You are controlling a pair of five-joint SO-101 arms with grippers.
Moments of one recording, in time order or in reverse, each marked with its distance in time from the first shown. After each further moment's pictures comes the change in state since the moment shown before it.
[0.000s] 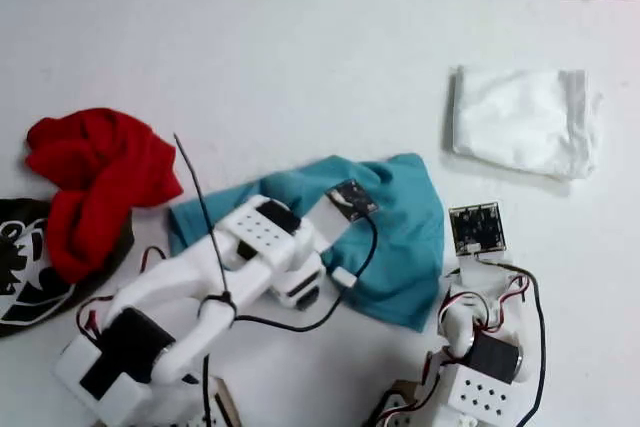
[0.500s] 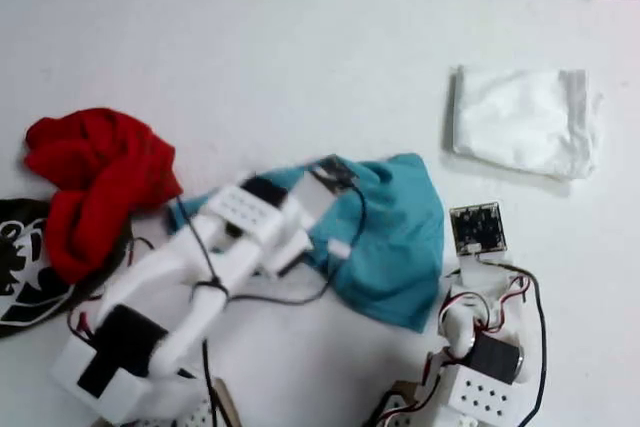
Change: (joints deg) left arm -8.2 0.0 -10.8 14.9 -0.1; right arm 0.0 0.0 0.0 0.0 0.0
